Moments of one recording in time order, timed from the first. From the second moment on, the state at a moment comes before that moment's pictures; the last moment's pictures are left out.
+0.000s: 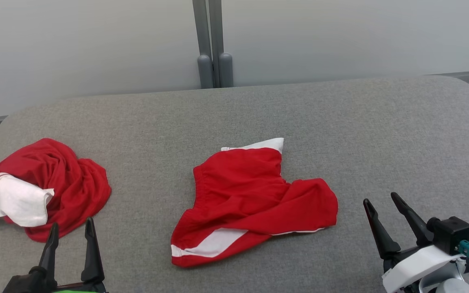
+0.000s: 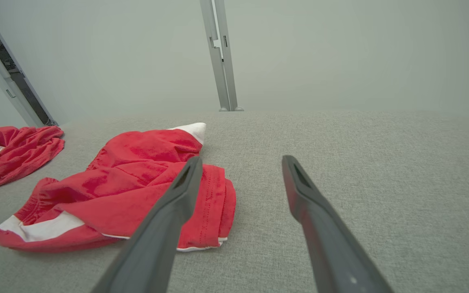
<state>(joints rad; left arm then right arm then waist) 0.15 0.11 0.04 0.05 -0.30 -0.05 -0.26 -0.01 -0.32 0.23 0.20 0.43 0.13 -0.26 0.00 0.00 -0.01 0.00</state>
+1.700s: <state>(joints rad) -0.02 0.17 -0.30 0.24 -0.61 -0.13 0.18 -0.40 -0.45 0.90 0.57 0.80 0.13 -0.19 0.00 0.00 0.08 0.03</state>
